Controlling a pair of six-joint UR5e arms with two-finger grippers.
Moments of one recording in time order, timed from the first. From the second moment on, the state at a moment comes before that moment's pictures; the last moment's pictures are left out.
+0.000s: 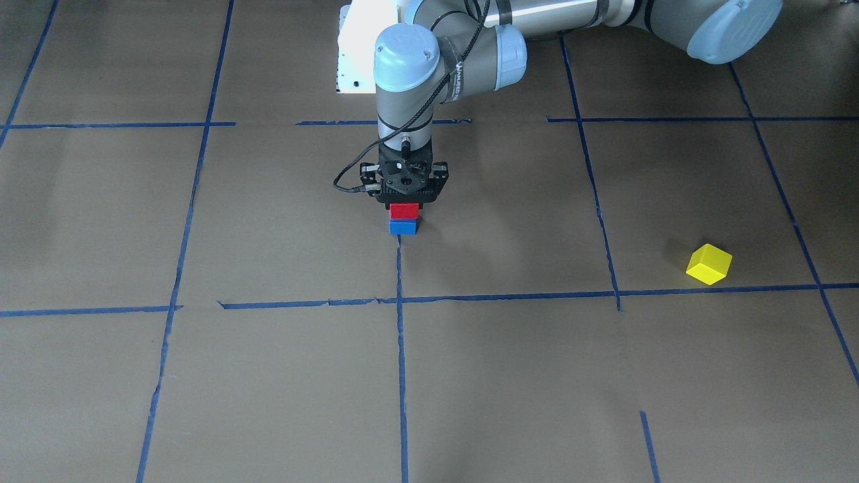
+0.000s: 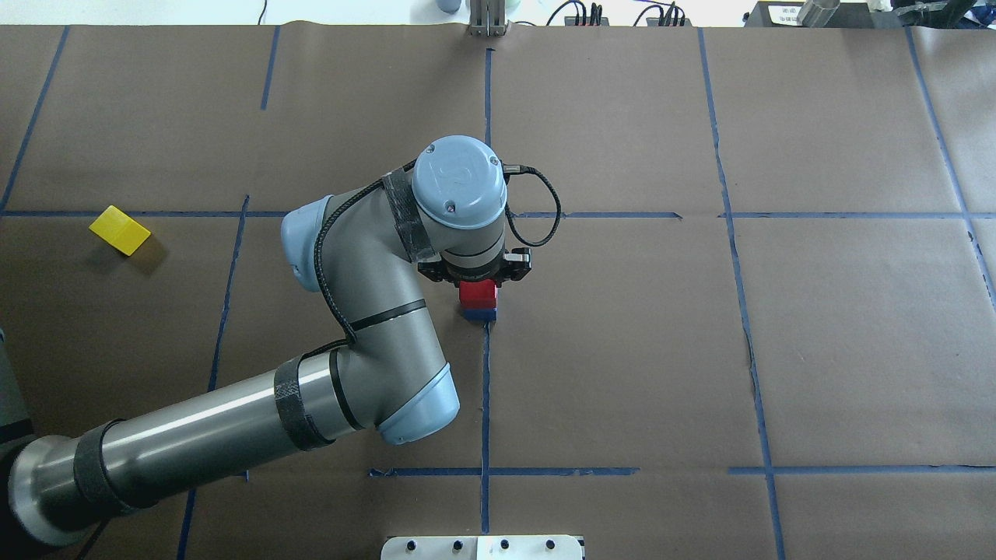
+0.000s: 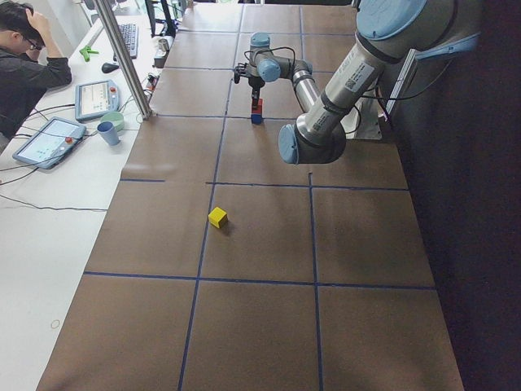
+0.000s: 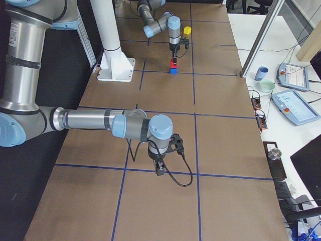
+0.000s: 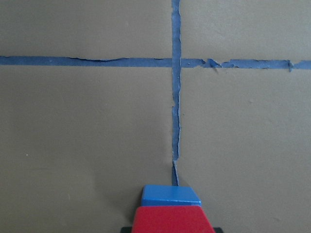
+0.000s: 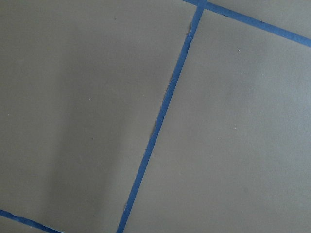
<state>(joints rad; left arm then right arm) -0.50 -2.47 -1.49 -1.55 -1.83 -1.23 1.58 -1.81 1.84 -1.72 2.32 -0.41</state>
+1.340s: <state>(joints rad) -0.50 -2.47 -1.47 -1.57 -1.83 -1.23 1.58 -1.81 1.84 -1.72 2.32 -0.41</state>
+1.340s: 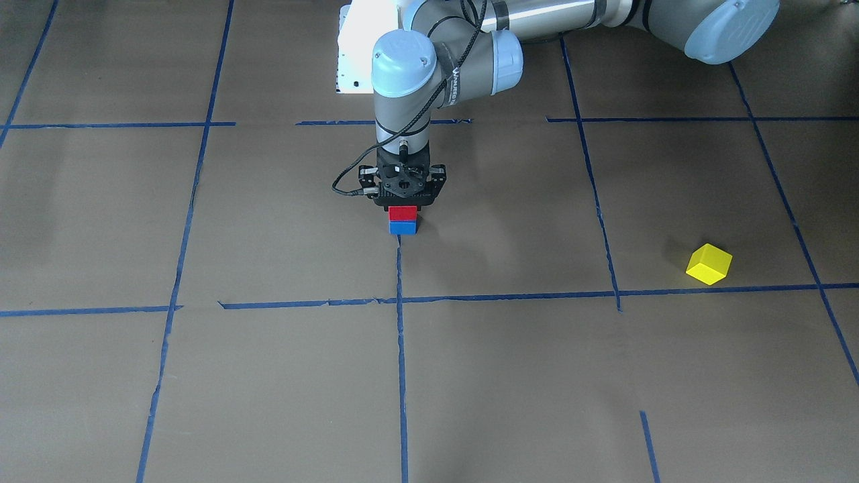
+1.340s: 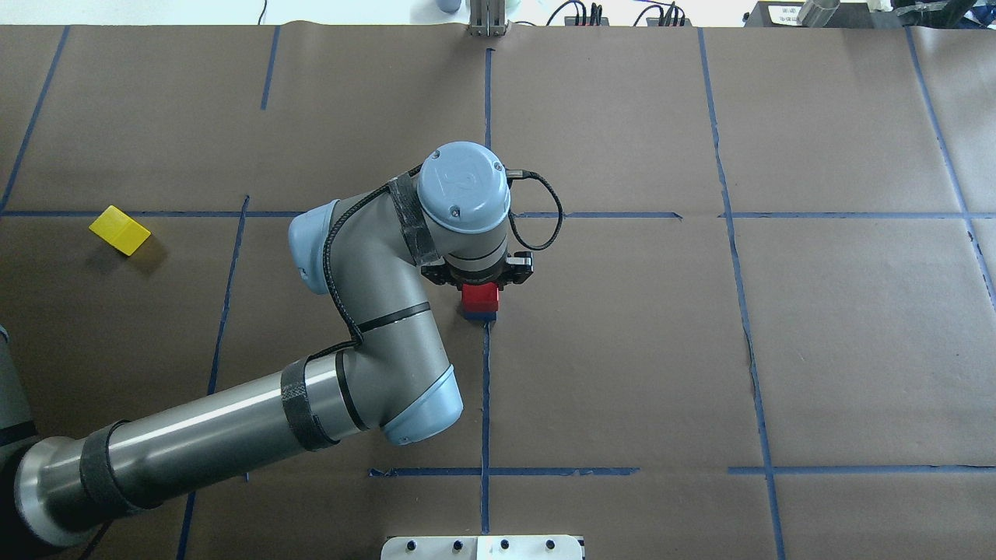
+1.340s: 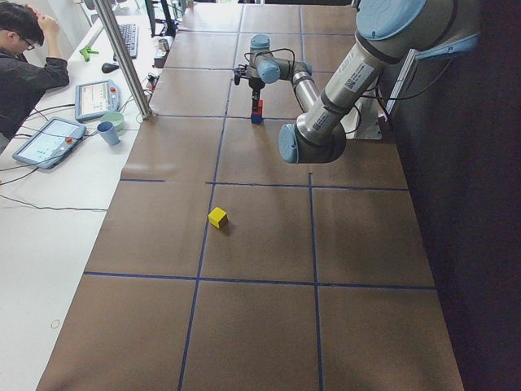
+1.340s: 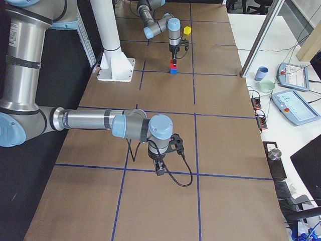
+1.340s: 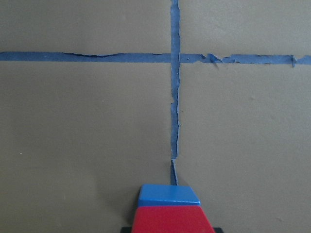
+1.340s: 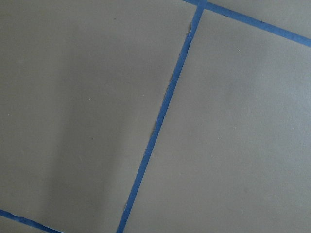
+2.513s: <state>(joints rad) -0.51 -2.47 -1.51 -1.56 -1.84 -1.23 1.58 -1.81 1.84 -1.72 2.32 -0.41</state>
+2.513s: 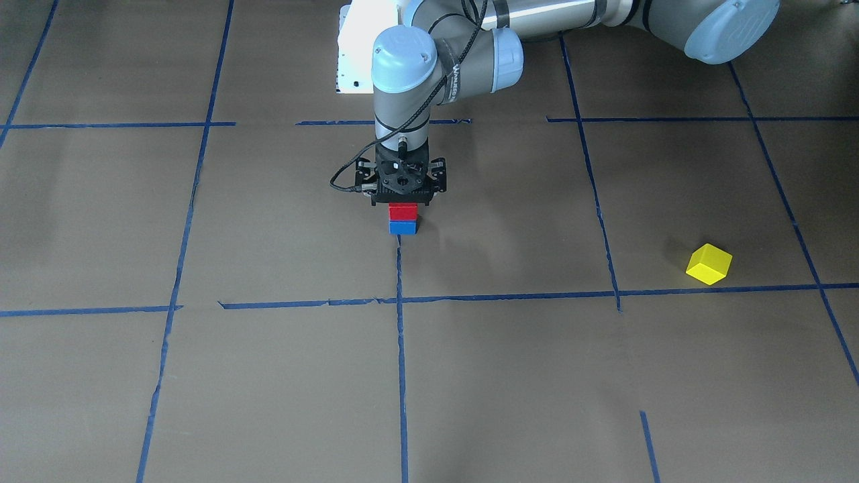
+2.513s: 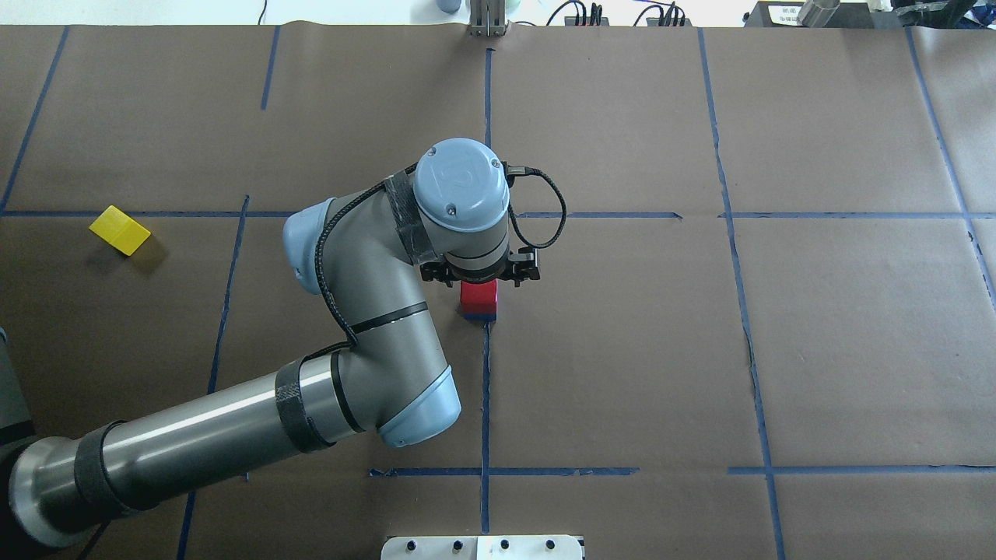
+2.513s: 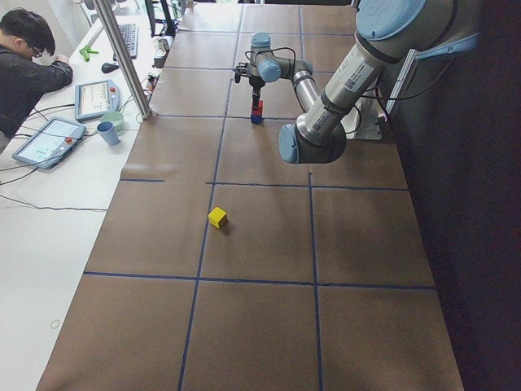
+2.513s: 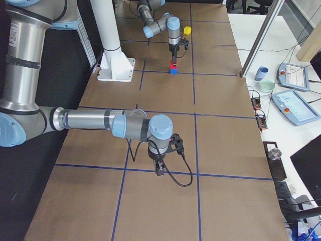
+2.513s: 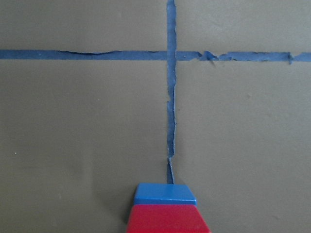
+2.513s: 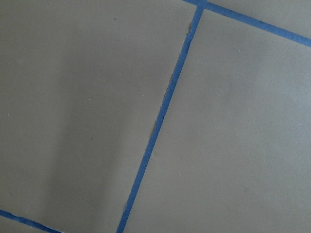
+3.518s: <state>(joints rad) -0.88 -1.95 -1.81 -1.58 -2.13 -0.55 1.58 -1.81 1.84 -1.72 2.31 -0.41</state>
